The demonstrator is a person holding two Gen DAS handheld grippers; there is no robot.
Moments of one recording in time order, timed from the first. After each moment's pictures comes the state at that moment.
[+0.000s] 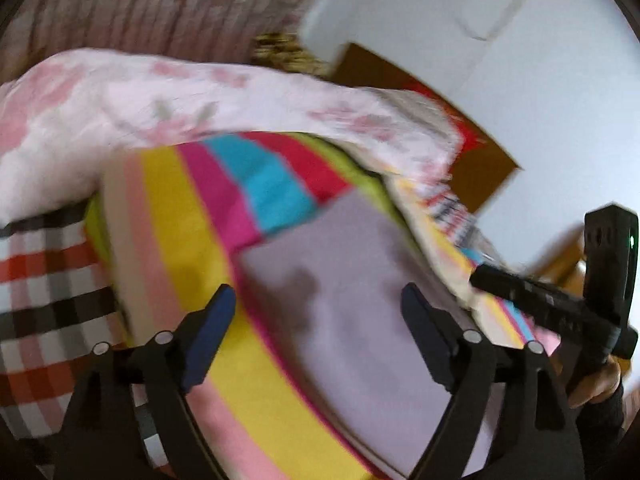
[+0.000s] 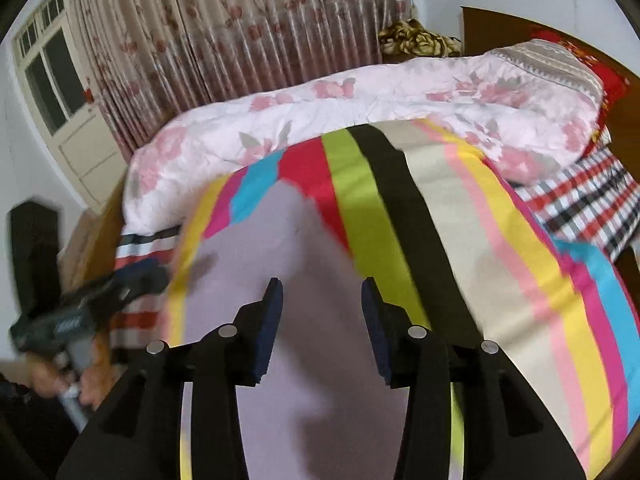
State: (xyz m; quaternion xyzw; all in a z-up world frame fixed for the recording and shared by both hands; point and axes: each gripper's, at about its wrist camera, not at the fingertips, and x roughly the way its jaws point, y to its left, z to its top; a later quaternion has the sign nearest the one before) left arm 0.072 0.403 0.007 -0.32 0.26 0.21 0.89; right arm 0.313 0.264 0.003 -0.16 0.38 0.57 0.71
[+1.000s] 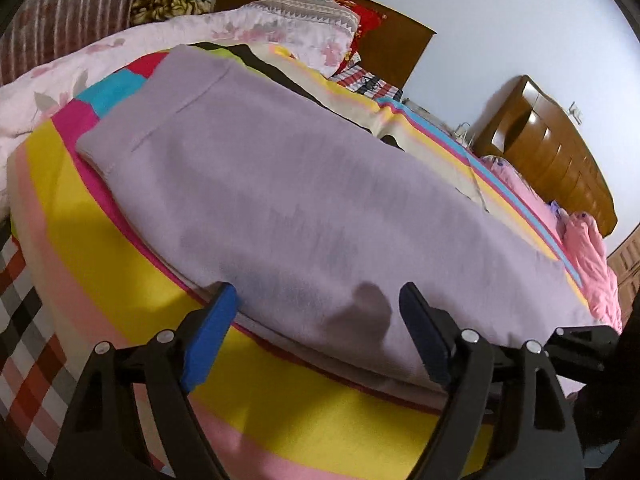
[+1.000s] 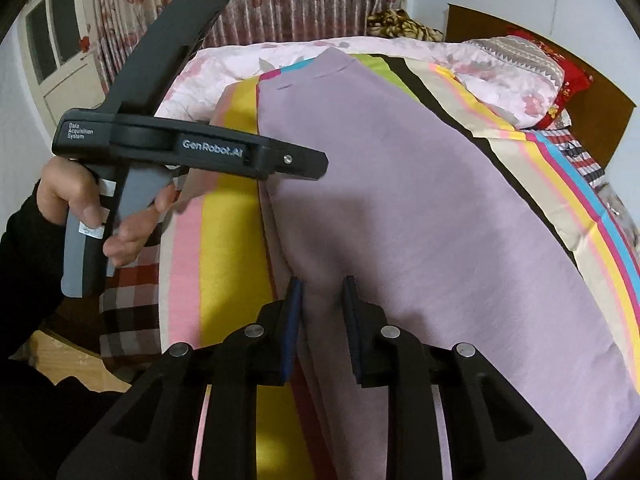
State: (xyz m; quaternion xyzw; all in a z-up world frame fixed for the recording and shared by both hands) left arm 0.101 0.308 -0.041 -0.22 0.39 0.06 0.89; right arm 0.164 0.126 -0.067 -0.24 0.36 0.51 0.75
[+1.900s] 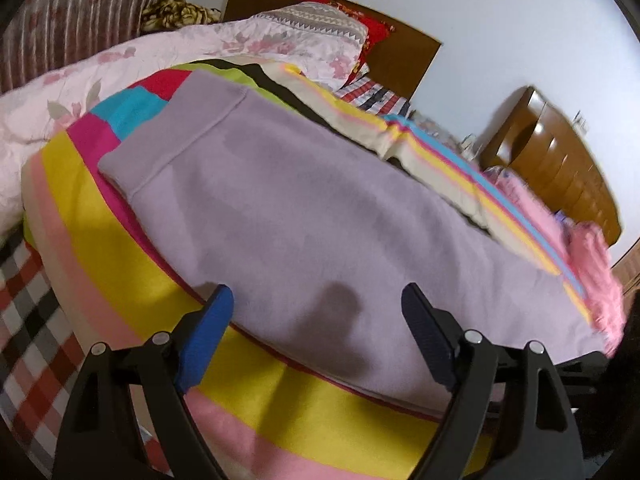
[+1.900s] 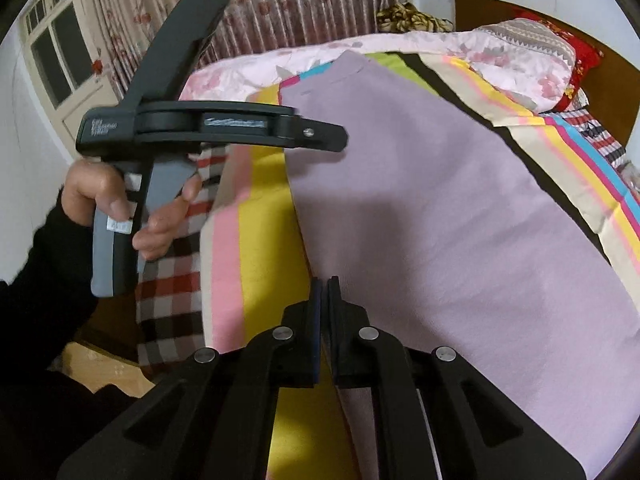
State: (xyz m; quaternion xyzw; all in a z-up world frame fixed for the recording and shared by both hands) left arm 0.100 0.314 -0.029 -0.21 0.39 0.09 0.89; right arm 0.165 0.125 -0.067 -0.19 0.39 0.54 0.72
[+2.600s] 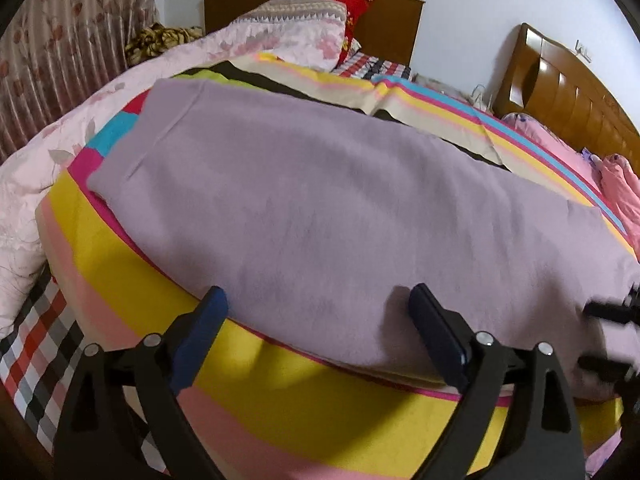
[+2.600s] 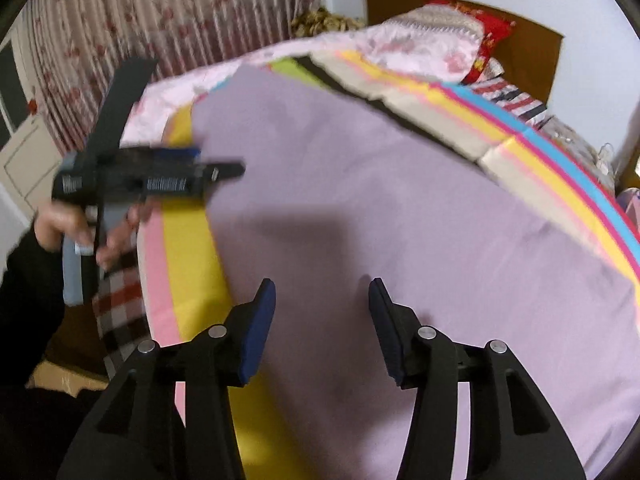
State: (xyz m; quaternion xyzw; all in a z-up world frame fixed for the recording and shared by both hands) left arm 0.104 0.271 -0.042 -0.10 0.42 0.11 0.90; right arm 0.177 0.045 -0.067 -0.16 0.41 0.43 0.79
